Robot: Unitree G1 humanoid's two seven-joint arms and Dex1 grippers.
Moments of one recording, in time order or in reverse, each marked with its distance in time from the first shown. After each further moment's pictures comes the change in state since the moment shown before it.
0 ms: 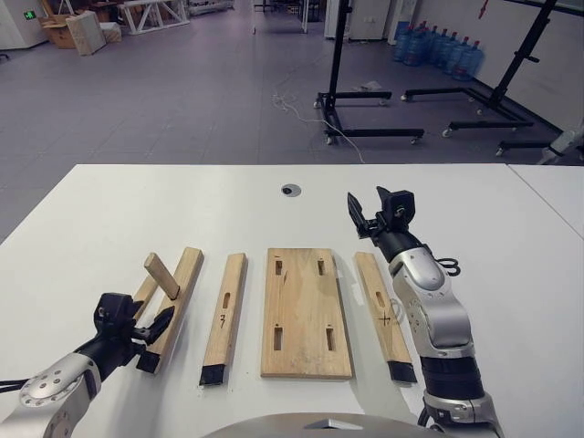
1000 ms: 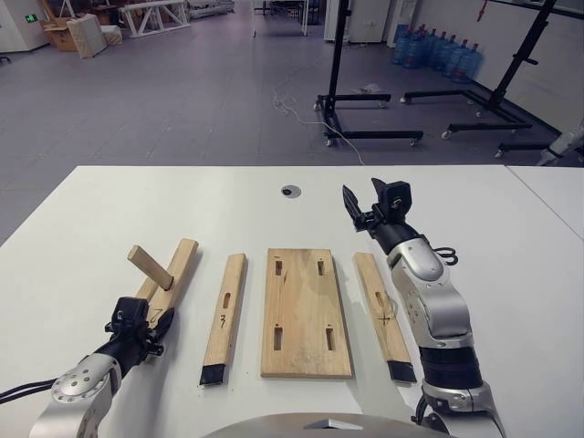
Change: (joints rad) left arm -0.045 -0.115 -0.088 0.097 0.089 -0.131 0.092; right arm -0.063 -0.025 -0.005 0.015 0.009 0.018 0.045
